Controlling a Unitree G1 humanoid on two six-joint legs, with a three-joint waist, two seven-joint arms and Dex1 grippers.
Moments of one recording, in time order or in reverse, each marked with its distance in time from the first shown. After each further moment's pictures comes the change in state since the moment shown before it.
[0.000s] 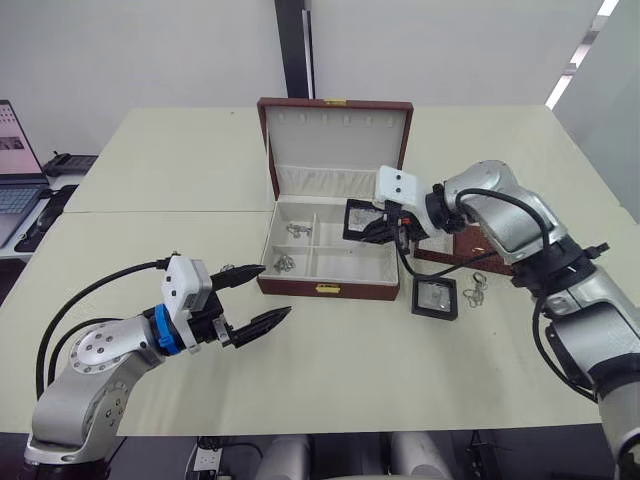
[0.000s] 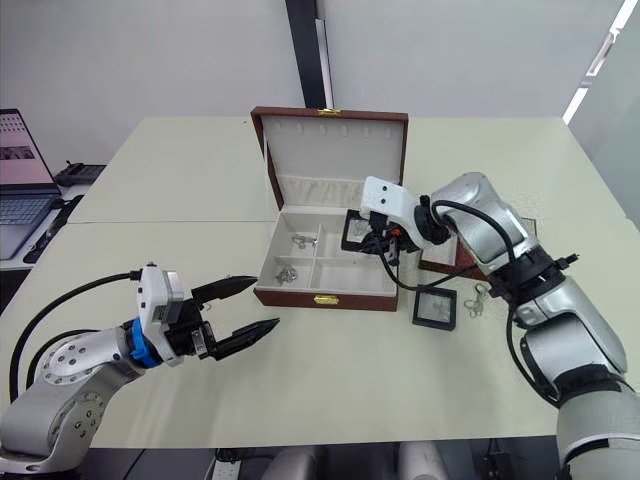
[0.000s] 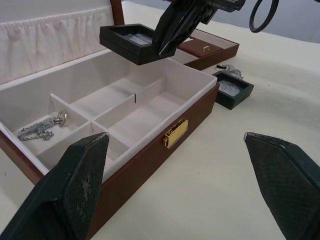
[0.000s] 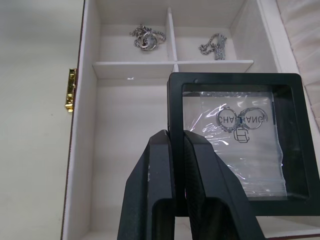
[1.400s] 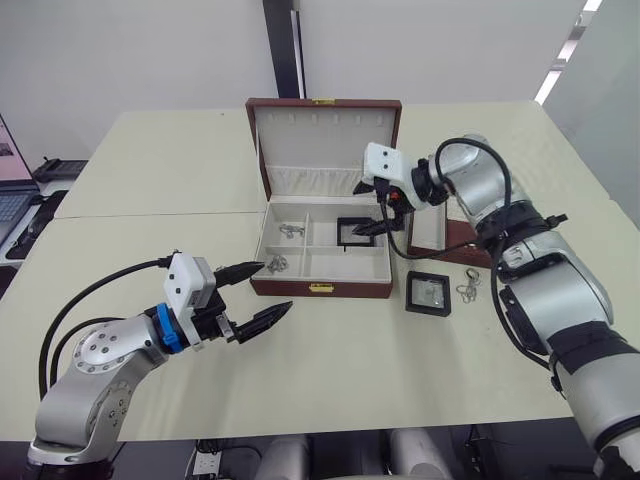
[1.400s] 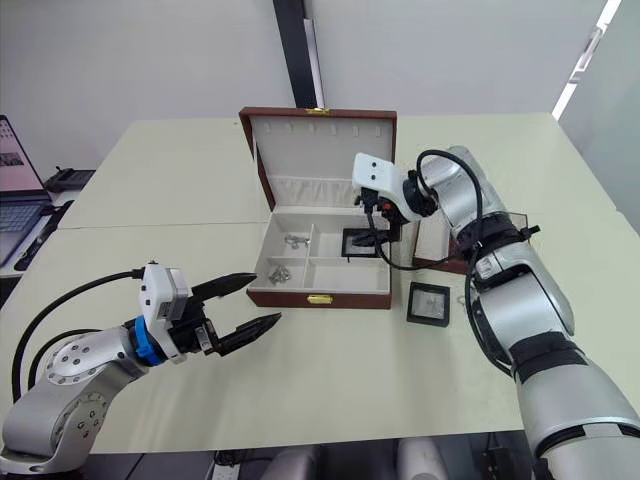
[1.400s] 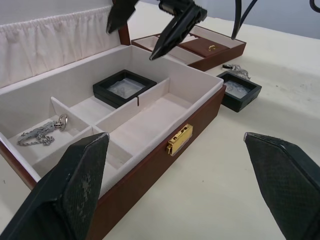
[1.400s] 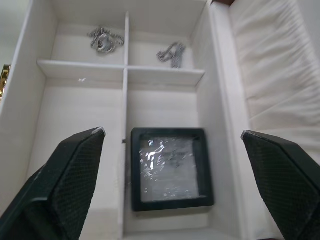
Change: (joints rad) left arm 0.003 -0.012 -0.008 -0.019 0.016 0.005 0.033; right arm -0.142 0.148 -0.197 0.392 -0.183 -0.391 0.097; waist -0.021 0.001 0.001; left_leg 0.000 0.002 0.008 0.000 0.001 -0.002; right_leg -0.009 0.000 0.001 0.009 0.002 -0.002
